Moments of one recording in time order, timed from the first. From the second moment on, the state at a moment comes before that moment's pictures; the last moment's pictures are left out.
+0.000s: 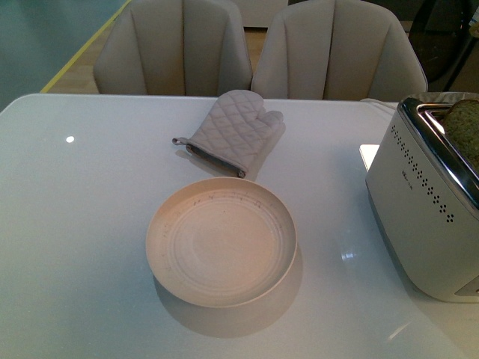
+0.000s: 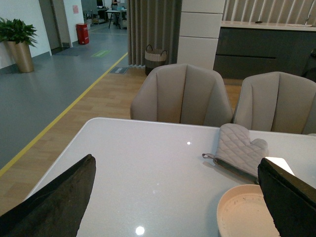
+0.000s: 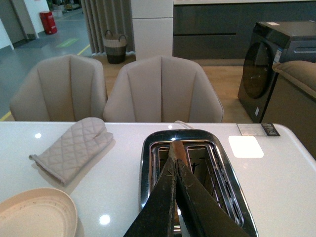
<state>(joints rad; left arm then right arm) 0.00 0.01 0.01 0.00 0.00 -0.01 0.00 0.65 0.16 0.48 0.00 0.00</state>
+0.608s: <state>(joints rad) 0.00 0.01 0.01 0.00 0.00 -0.01 0.00 0.35 0.02 0.34 0.00 0.00</state>
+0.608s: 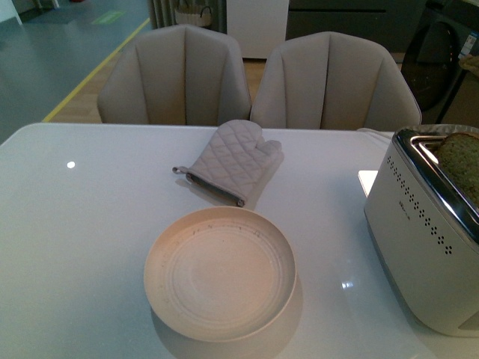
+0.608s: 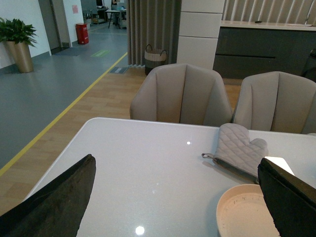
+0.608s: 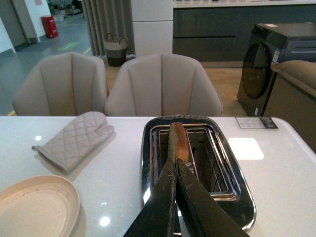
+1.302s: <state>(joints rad) 0.00 0.01 0.01 0.00 0.00 -0.01 0.00 0.02 0.02 0.01 0.00 0.00</state>
